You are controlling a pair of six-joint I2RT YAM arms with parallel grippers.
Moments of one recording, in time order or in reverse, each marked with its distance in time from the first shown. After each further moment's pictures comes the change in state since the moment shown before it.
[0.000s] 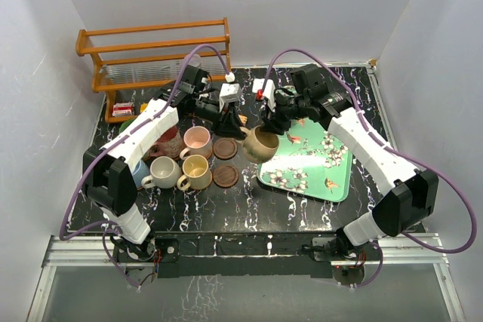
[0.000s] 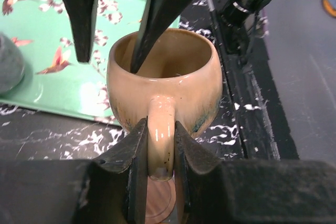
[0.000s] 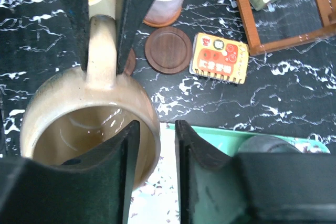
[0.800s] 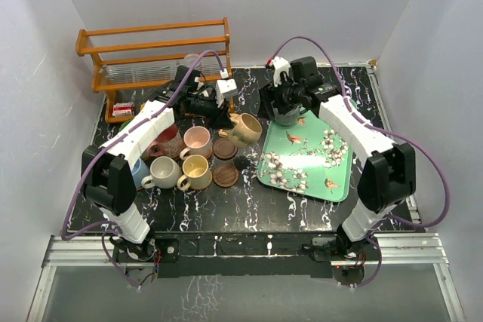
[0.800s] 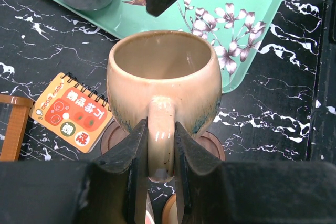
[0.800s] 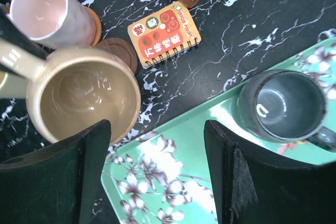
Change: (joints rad) left arm 0.055 -0.005 -0.064 0.127 -0.375 -0.104; right arm -0.097 0.159 -0.004 0.241 0.245 0.610
